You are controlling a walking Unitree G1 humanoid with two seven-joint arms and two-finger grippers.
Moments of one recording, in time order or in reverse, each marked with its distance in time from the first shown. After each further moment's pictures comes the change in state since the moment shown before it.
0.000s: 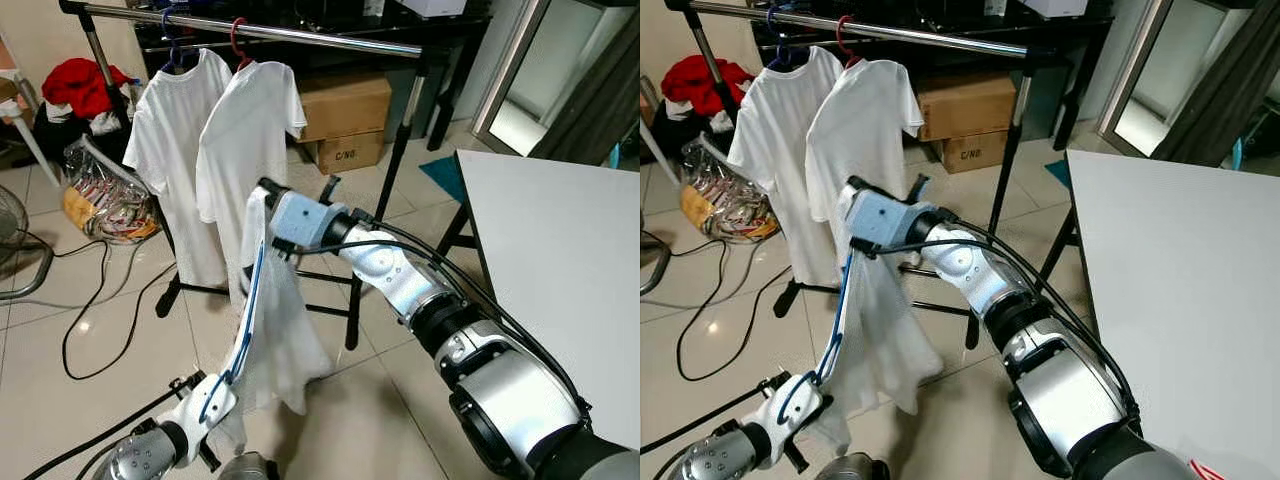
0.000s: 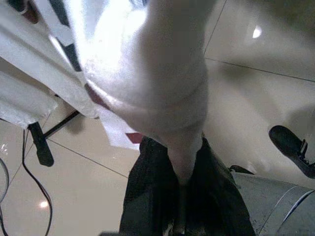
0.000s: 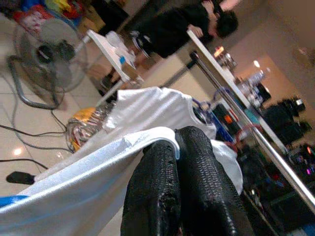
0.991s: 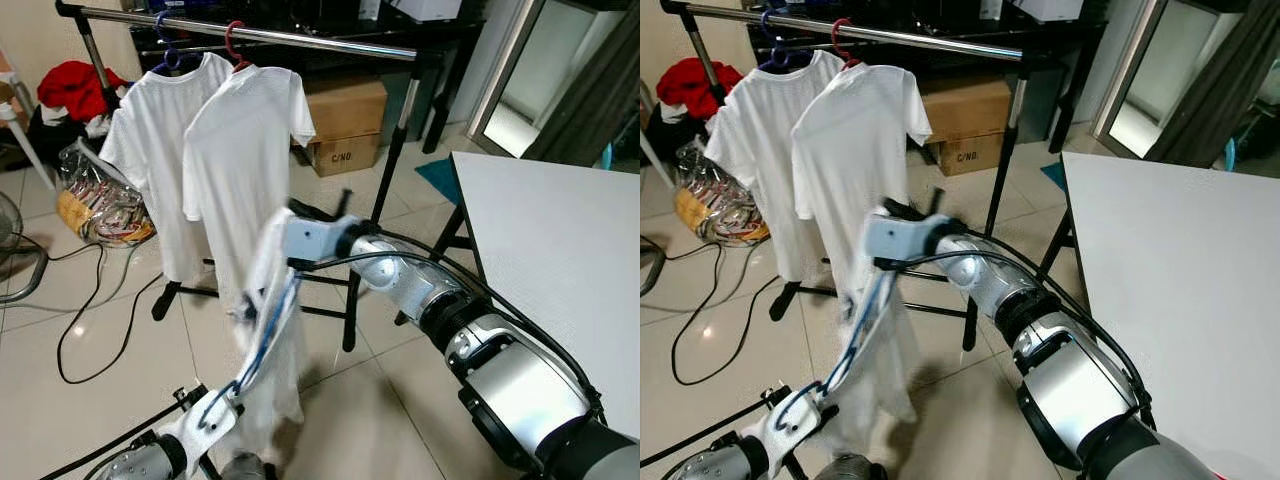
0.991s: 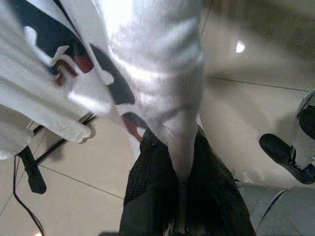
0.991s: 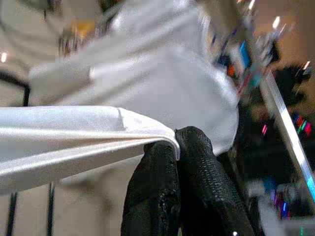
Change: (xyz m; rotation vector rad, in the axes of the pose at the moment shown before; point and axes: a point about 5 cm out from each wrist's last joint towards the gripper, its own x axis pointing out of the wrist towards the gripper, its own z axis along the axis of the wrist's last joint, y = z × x) left arm -0.007 -0.011 -0.004 0.034 -0.091 -0.053; right arm -0.016 0.006 -0.048 -0.195 0.371 0.062
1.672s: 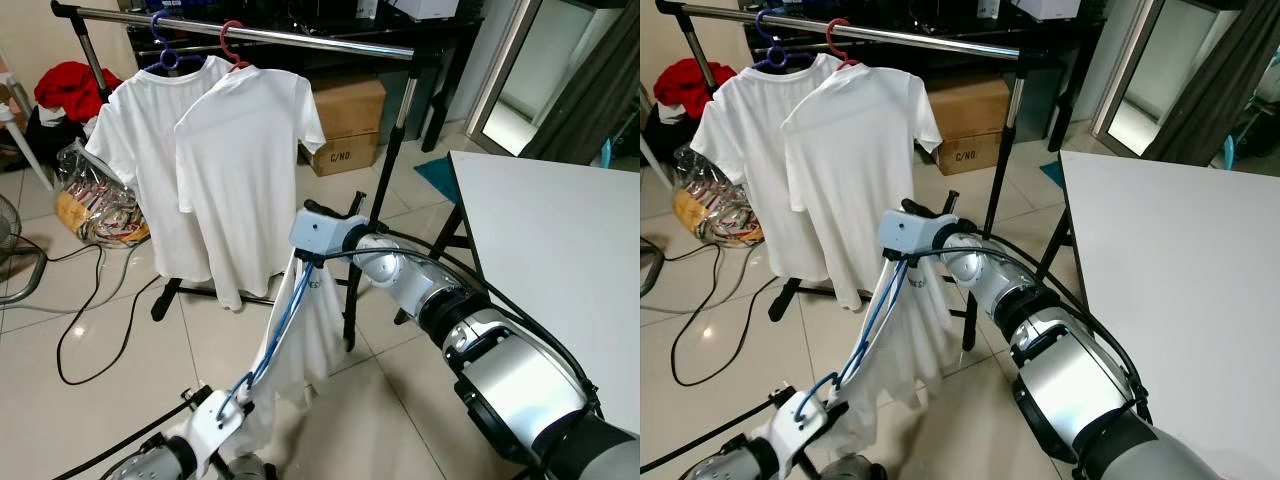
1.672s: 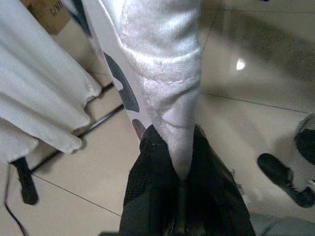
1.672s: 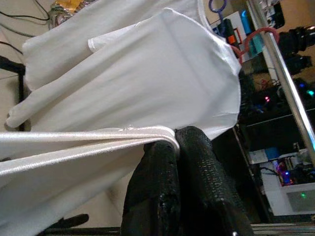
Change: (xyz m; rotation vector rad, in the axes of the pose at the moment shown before) left arm 0.009 -0.006 0.007 -0.024 -0.066 0.035; right arm 0.001 -0.007 -0.004 0.043 0.048 -0.037
